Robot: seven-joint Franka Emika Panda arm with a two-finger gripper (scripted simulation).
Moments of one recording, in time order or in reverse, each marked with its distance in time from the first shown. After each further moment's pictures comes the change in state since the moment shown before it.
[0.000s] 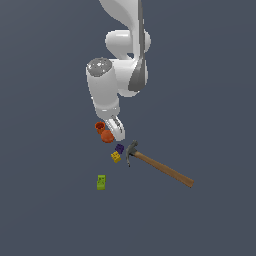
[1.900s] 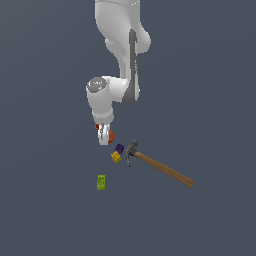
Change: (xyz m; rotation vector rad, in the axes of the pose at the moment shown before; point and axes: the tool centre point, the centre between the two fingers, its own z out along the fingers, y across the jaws) arm 0.011 0.053 0.086 0.013 0.019 0.510
